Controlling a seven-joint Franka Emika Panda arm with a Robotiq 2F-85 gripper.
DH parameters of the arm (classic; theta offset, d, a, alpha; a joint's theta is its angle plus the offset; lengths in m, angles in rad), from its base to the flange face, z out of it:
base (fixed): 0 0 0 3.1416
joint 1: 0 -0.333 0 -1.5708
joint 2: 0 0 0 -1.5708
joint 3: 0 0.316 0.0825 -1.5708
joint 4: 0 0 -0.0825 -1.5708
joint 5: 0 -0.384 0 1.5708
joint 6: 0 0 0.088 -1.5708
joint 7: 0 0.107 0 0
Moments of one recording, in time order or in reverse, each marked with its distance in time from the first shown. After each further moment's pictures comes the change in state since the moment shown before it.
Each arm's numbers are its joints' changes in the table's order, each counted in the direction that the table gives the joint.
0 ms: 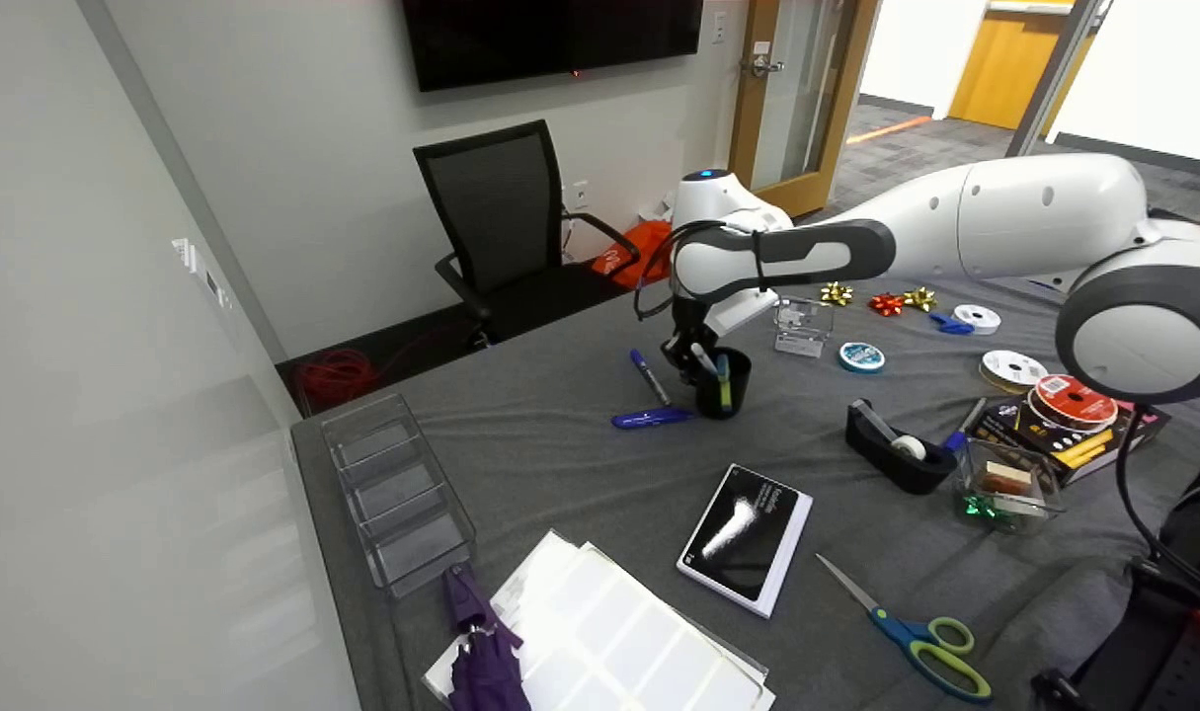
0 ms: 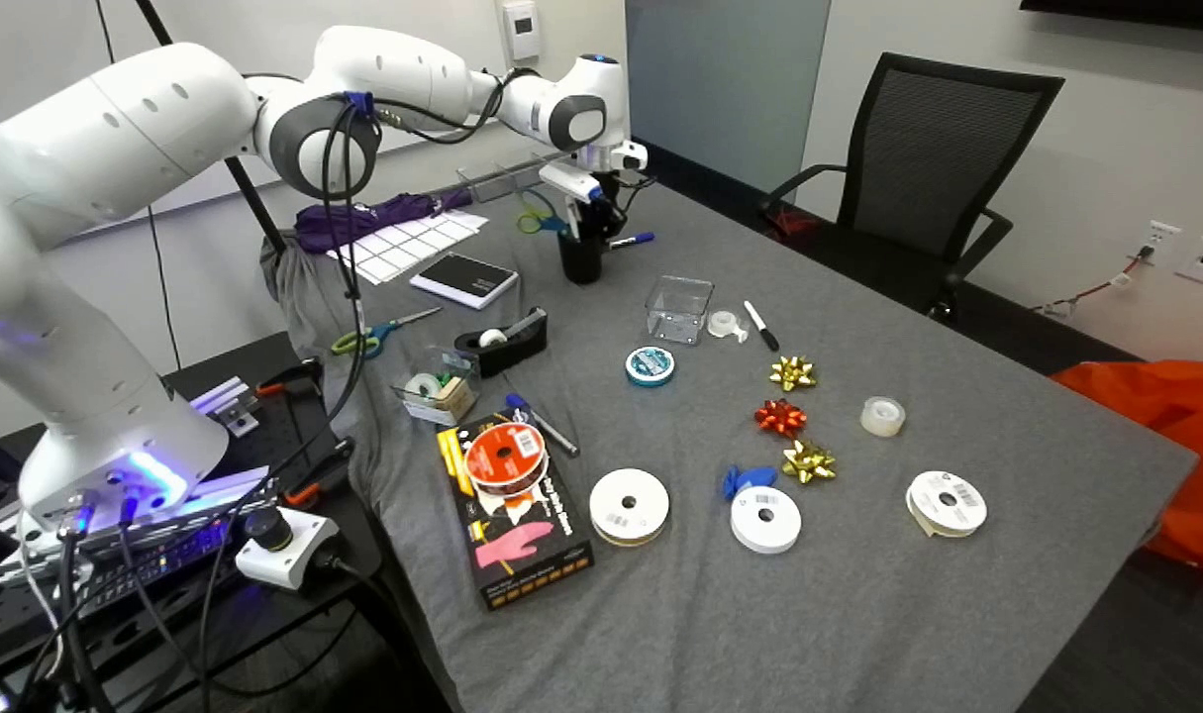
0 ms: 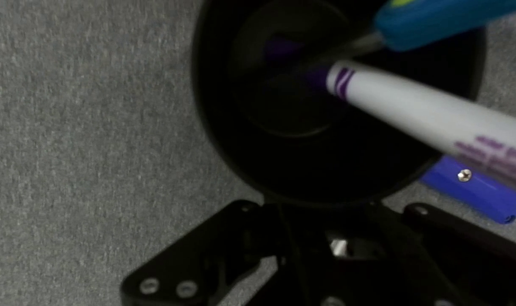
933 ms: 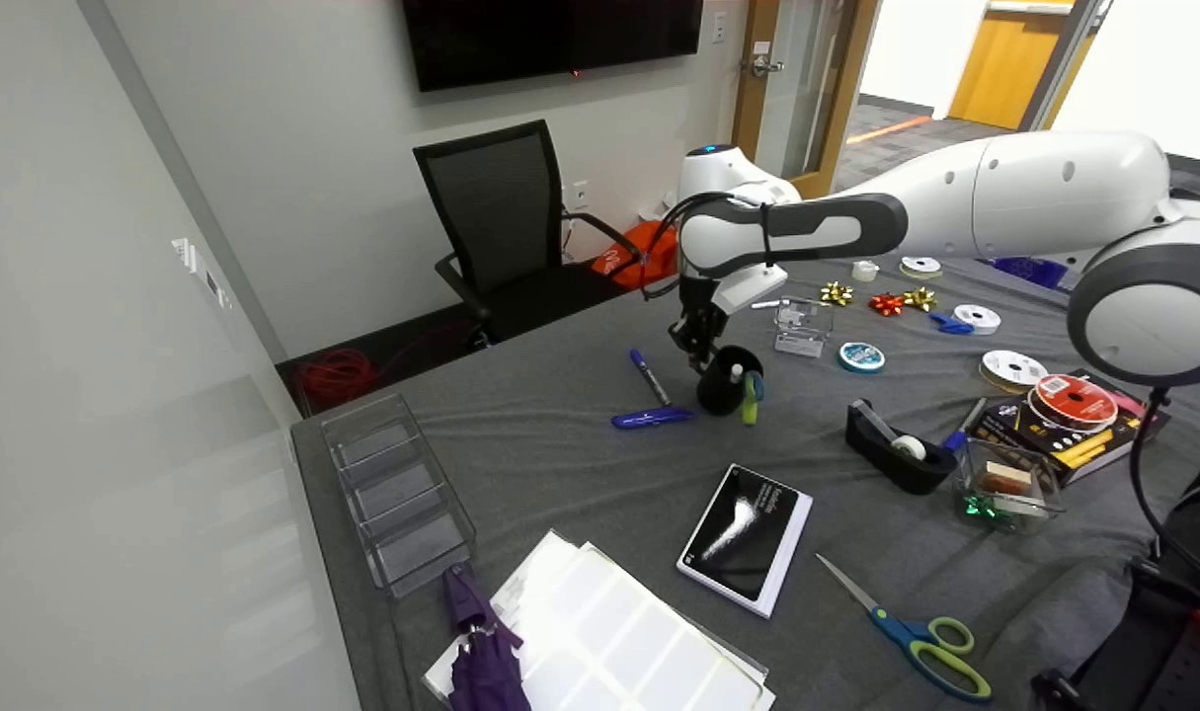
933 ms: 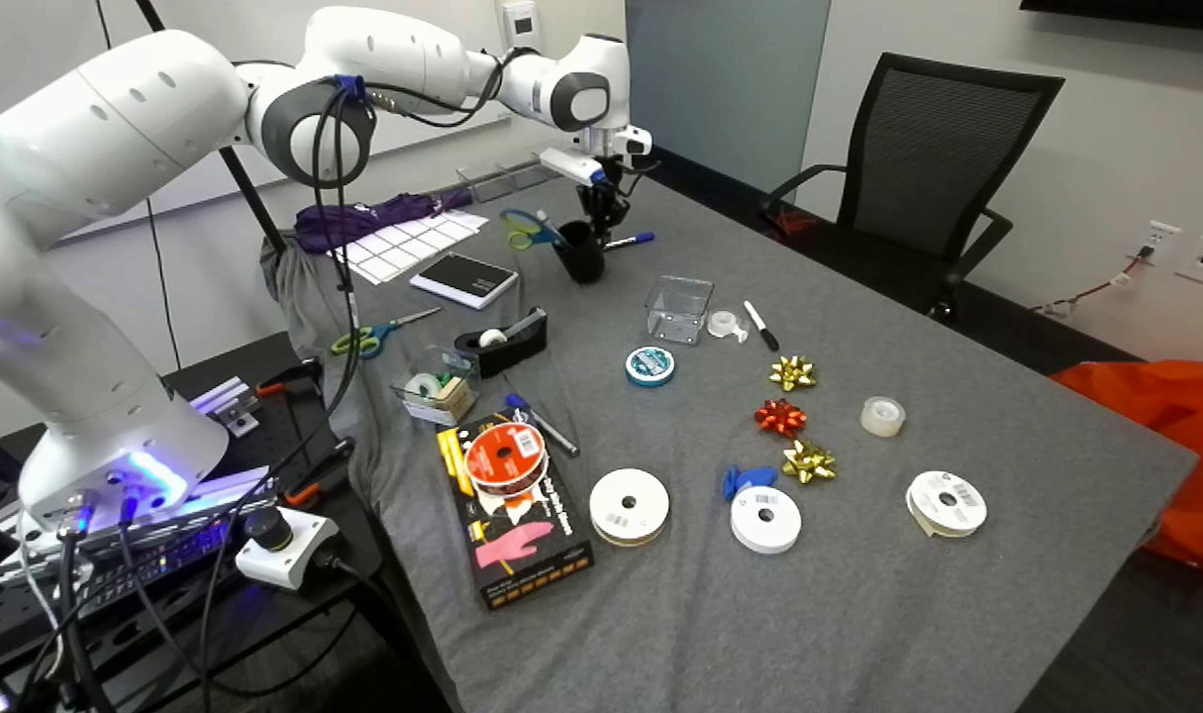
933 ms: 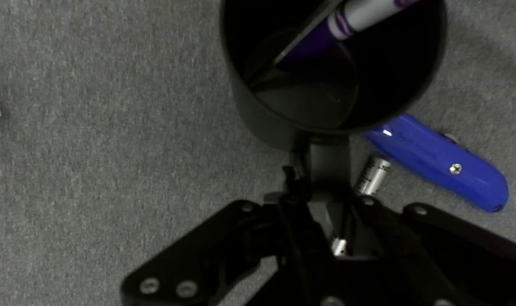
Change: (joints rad) arm 0.011 0.048 -0.008 0.003 0.004 0.072 -0.003
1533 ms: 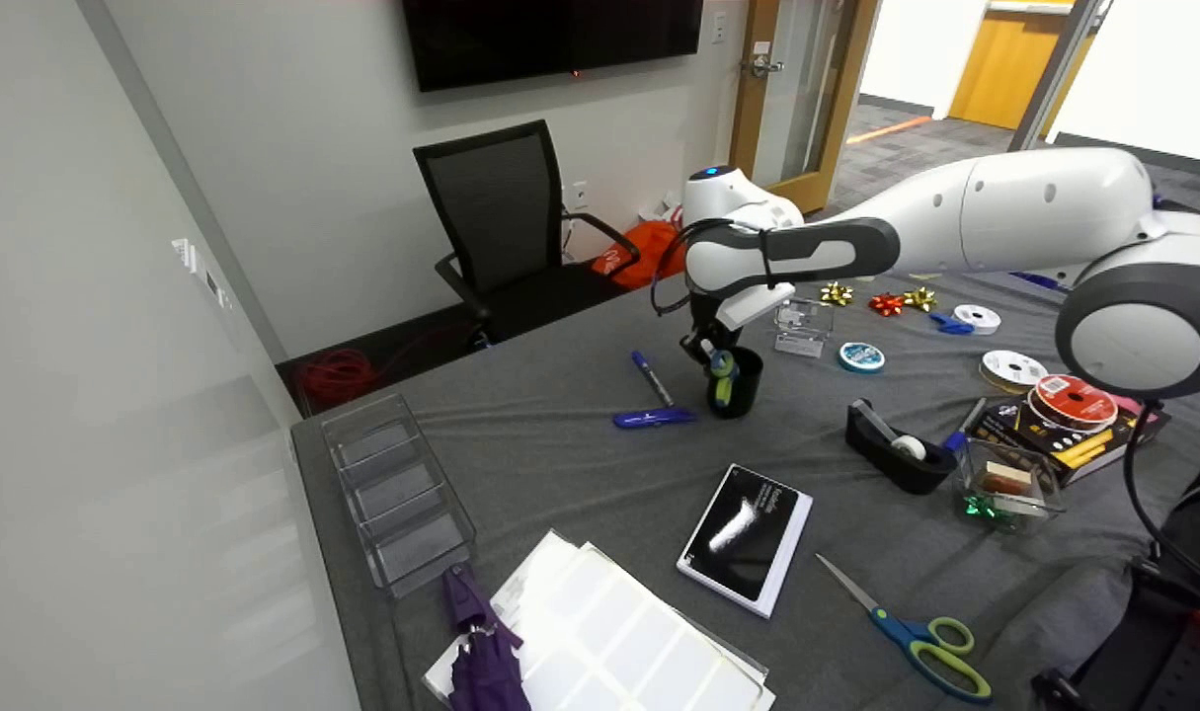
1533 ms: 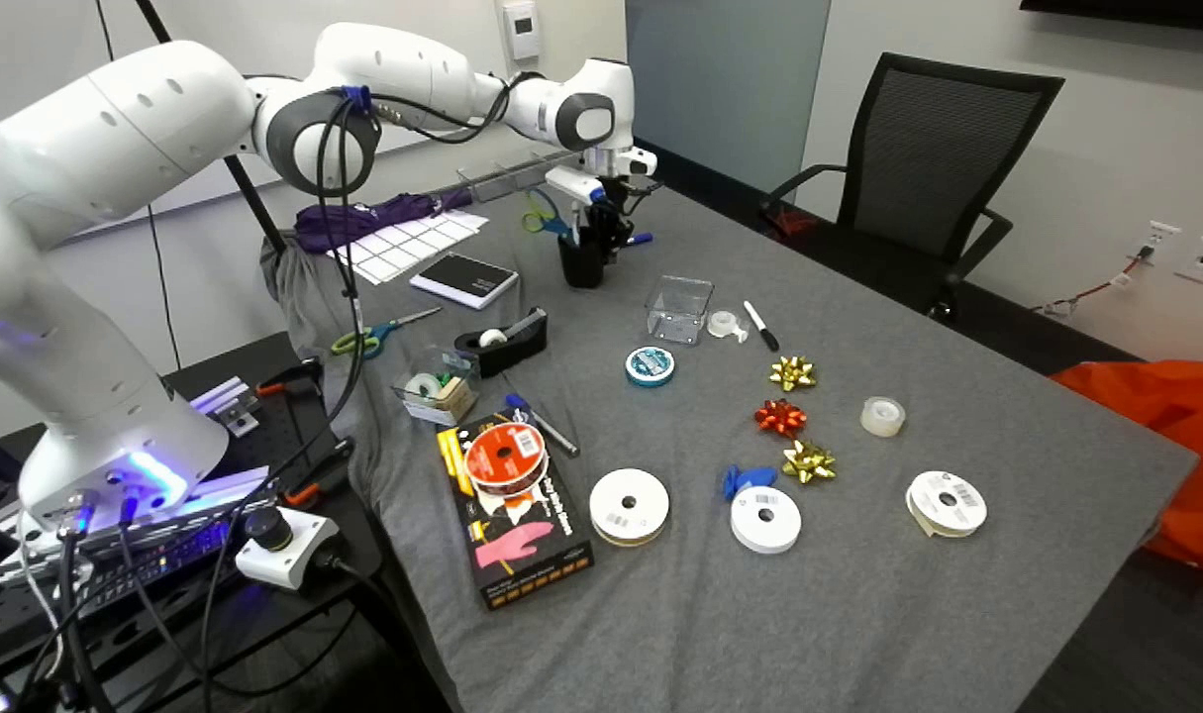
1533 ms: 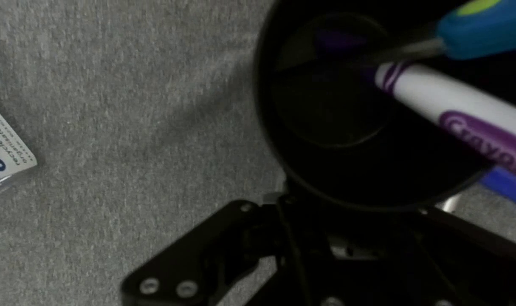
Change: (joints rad) arm -0.003 -0.040 -0.051 0.001 0.016 -0.007 0.082
